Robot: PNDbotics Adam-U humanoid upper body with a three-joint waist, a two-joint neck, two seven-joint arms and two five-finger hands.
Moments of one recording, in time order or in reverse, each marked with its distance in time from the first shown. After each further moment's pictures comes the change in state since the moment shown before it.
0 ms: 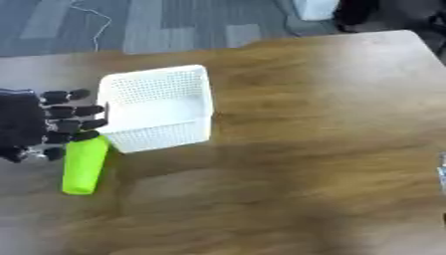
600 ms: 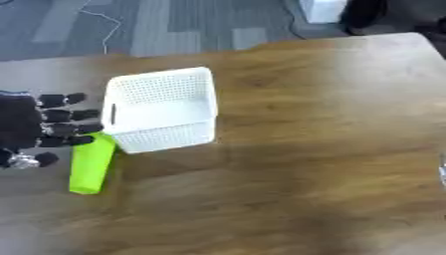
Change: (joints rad) left arm 0.044 0.058 0.000 -0.051 0.012 -0.014 -0.015; right arm 0.009 -0.010 -0.003 0.000 0.002 0.001 0.001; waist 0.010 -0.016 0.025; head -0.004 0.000
